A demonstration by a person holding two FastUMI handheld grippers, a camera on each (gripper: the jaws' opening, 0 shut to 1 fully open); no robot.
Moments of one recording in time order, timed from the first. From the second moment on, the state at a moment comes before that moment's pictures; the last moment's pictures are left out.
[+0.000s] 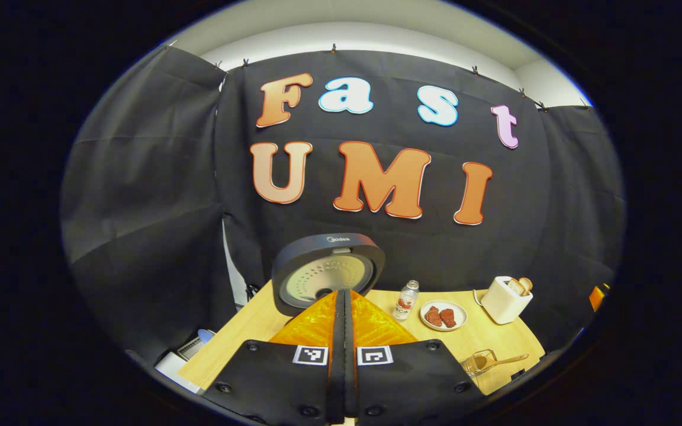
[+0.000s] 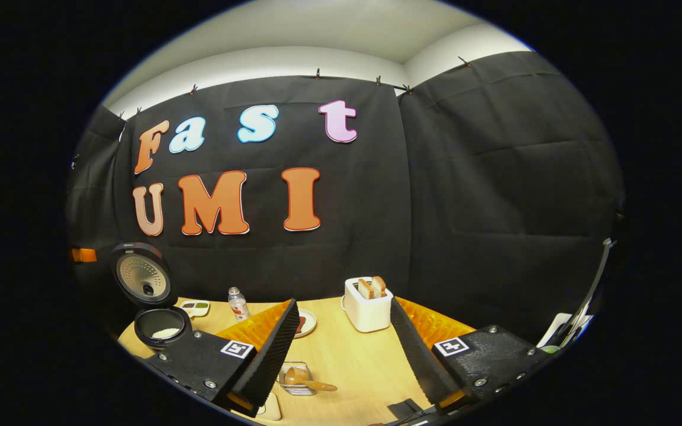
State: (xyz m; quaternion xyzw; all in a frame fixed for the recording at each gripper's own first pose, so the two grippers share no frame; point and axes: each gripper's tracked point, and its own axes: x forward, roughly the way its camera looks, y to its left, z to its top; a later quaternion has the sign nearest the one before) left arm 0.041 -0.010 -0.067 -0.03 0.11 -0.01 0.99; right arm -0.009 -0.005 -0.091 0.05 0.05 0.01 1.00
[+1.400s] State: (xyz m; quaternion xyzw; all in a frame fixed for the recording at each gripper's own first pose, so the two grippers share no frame) left arm 0.006 0.139 -0.058 0.02 0.08 0.10 0.99; right arm 0.023 0.082 -0.339 0.13 0.20 0.03 0.97
